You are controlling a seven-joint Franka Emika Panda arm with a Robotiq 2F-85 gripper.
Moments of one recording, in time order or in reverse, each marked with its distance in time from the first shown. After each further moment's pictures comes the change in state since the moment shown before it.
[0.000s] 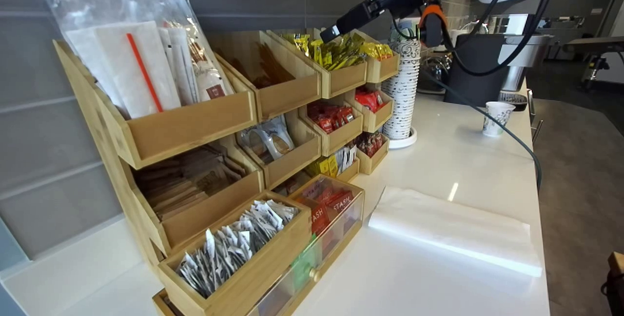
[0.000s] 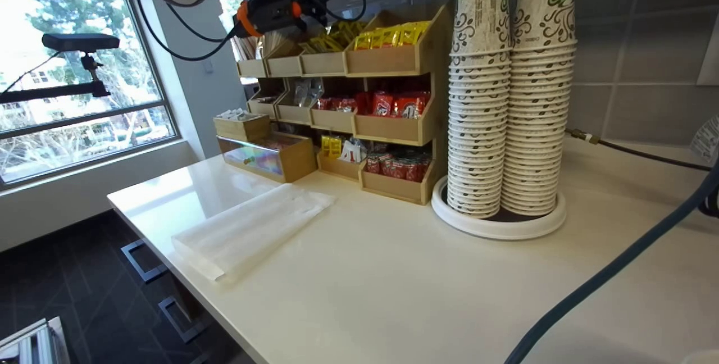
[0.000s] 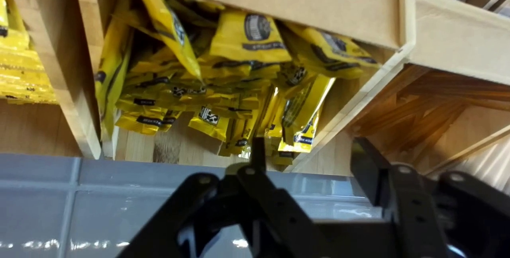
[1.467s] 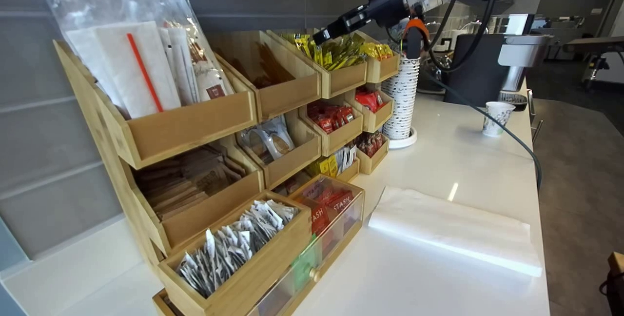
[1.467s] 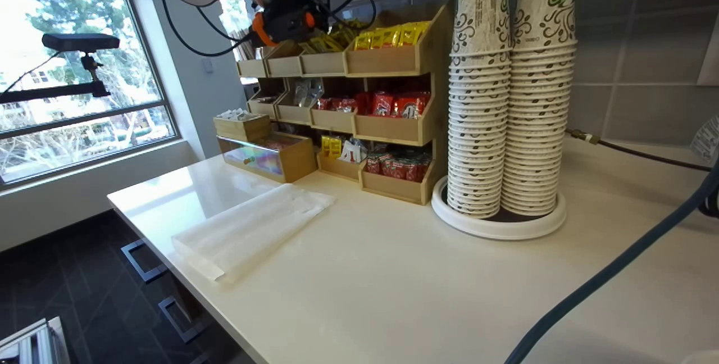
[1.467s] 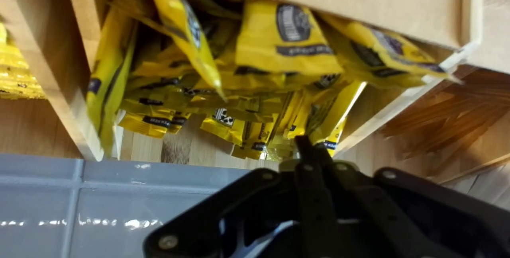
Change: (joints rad) arm -0.005 0.113 -0.003 0.128 0.446 0.000 -0.404
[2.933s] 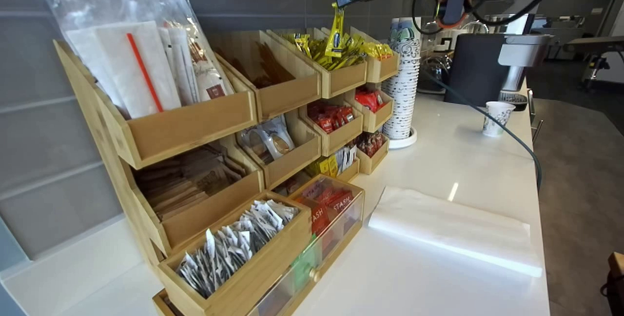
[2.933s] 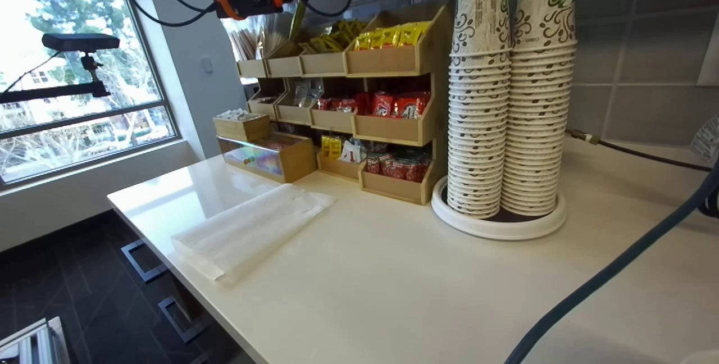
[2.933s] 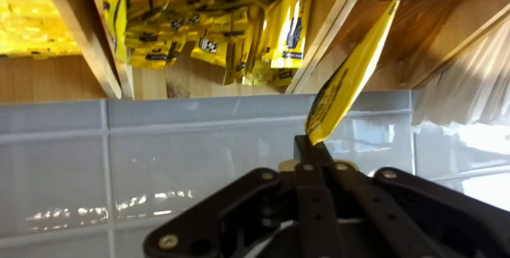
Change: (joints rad) arm 0.003 -0.237 0.062 -0.120 0.007 0.072 0.089
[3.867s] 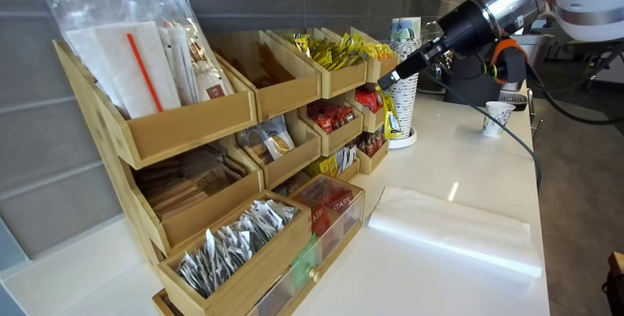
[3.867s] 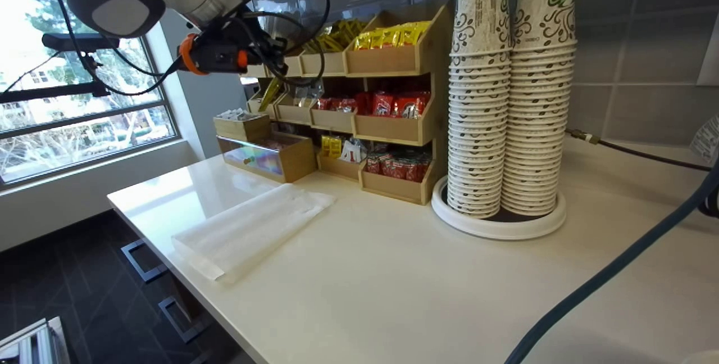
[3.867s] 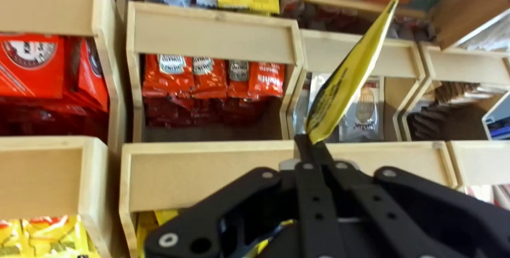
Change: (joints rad) arm -0.433 -0.143 0.346 -0.415 -0.568 -0.132 0.563
